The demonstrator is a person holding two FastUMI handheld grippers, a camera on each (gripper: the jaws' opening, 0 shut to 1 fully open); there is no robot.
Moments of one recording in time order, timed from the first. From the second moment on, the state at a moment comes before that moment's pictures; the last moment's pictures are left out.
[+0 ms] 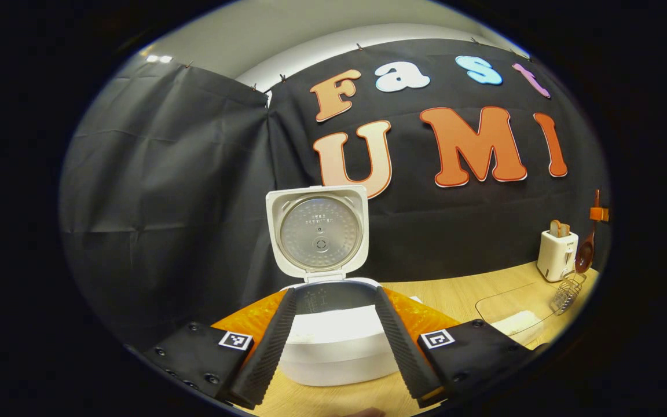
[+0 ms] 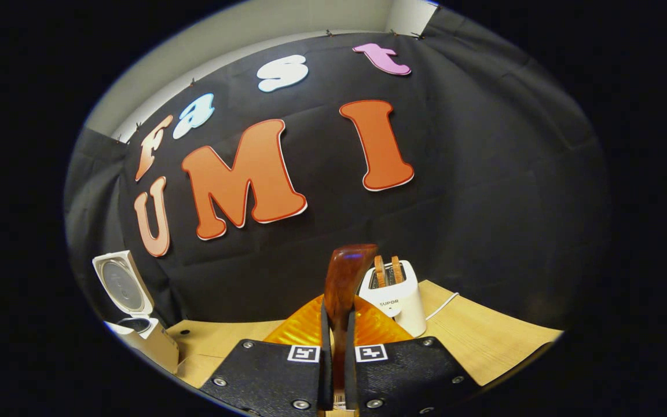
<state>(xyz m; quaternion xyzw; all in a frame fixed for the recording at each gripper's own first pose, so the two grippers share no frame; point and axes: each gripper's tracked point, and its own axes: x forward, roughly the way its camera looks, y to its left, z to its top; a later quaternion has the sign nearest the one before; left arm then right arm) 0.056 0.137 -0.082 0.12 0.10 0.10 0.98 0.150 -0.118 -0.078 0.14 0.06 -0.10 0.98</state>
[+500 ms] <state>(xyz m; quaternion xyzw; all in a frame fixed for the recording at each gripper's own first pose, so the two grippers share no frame) 0.070 0.118 -0.093 0.11 0.11 0.10 0.98 0.156 -0.115 -0.148 0.20 0.11 -0.11 0.97</state>
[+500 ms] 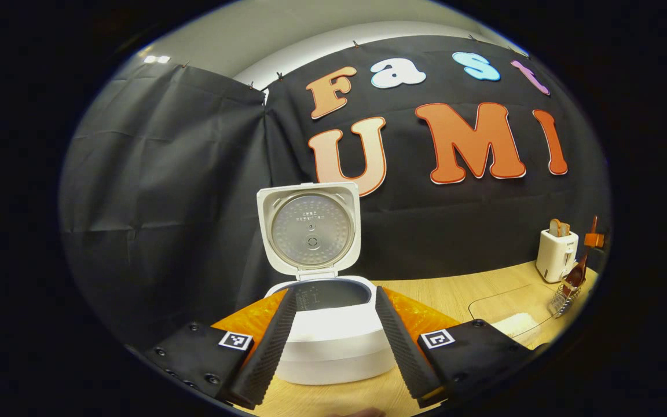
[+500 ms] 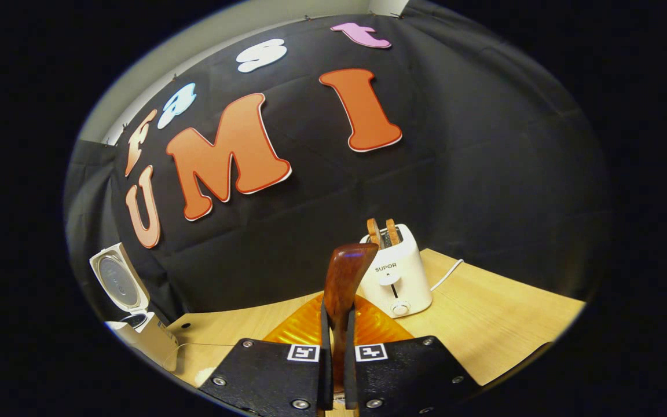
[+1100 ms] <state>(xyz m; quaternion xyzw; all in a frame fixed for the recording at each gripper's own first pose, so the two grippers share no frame) 0.098 0.098 -0.084 0.09 0.10 0.09 0.99 0.153 -0.114 -0.179 0.20 0.13 -0.11 0.97</state>
